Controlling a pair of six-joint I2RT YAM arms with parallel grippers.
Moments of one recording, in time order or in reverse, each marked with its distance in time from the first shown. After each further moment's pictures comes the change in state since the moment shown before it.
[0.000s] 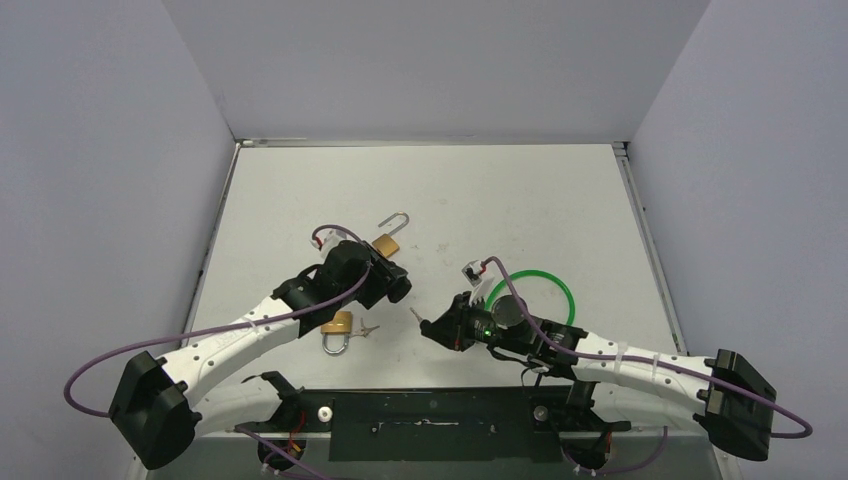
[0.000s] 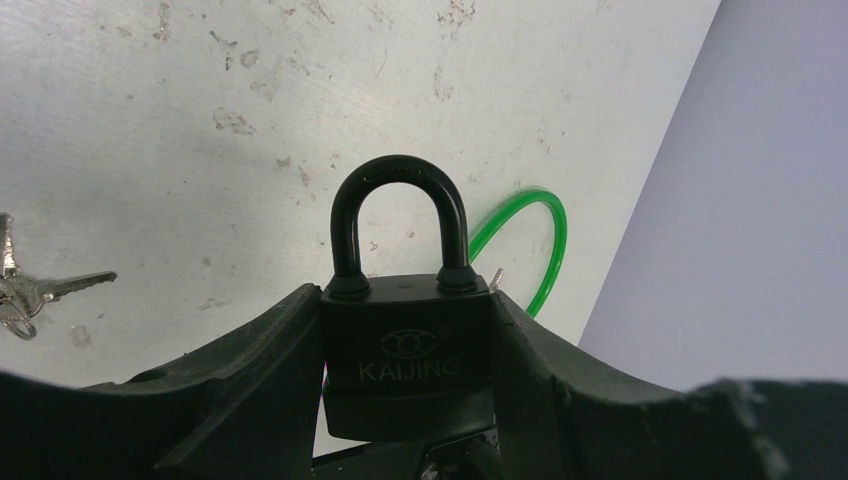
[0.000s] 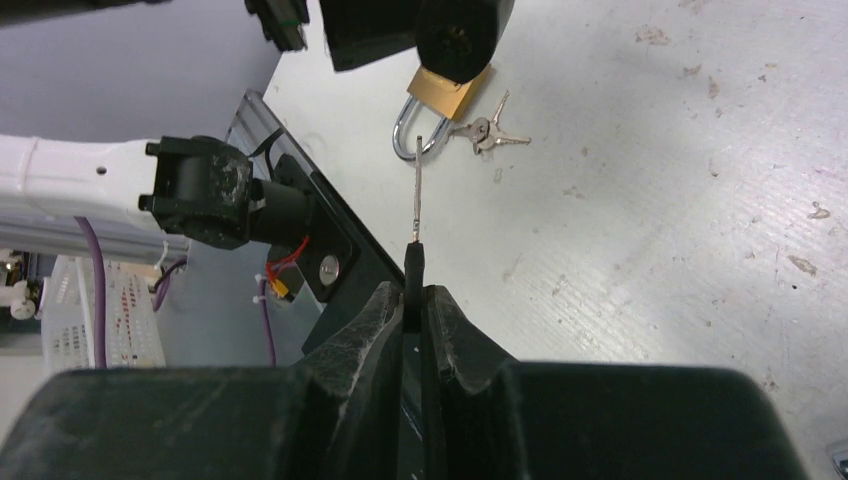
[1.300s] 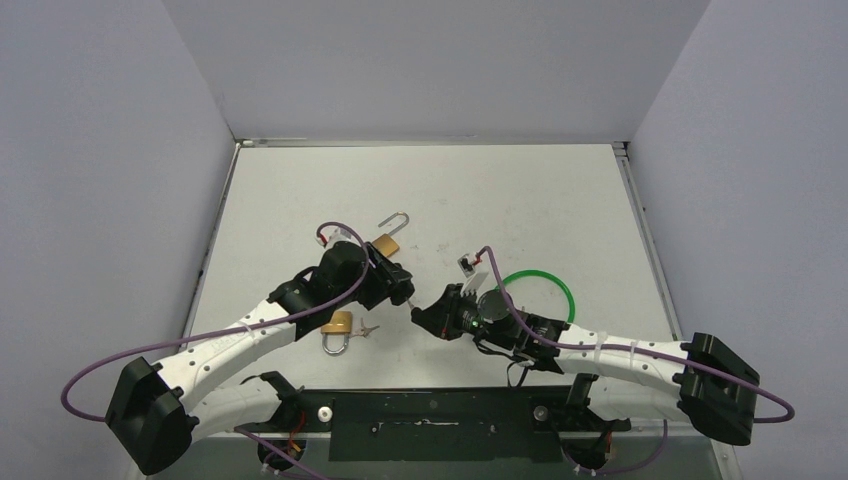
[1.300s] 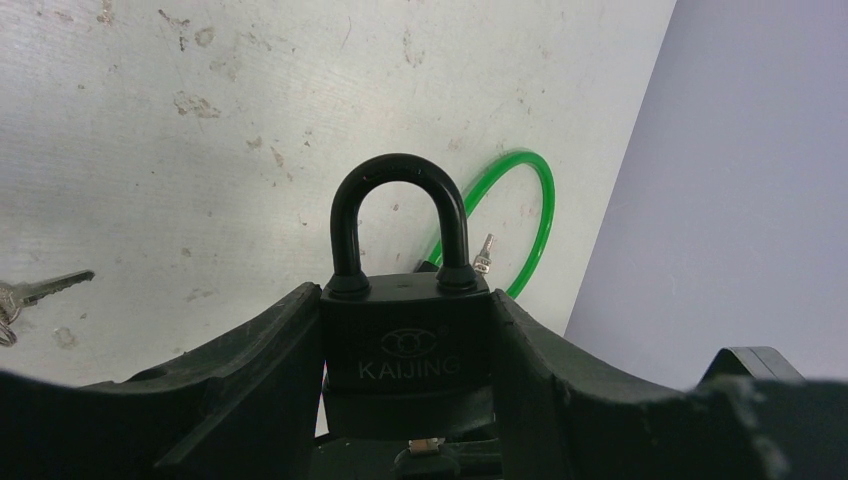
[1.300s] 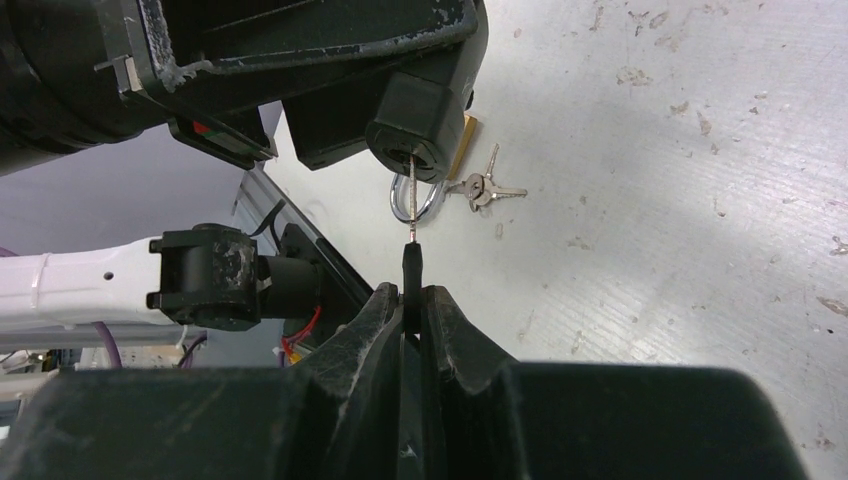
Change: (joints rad) left arm 0.010 -0.047 -0.040 0.047 0.093 0.058; right arm 0.001 0.172 0.072 0.097 0.126 0.123
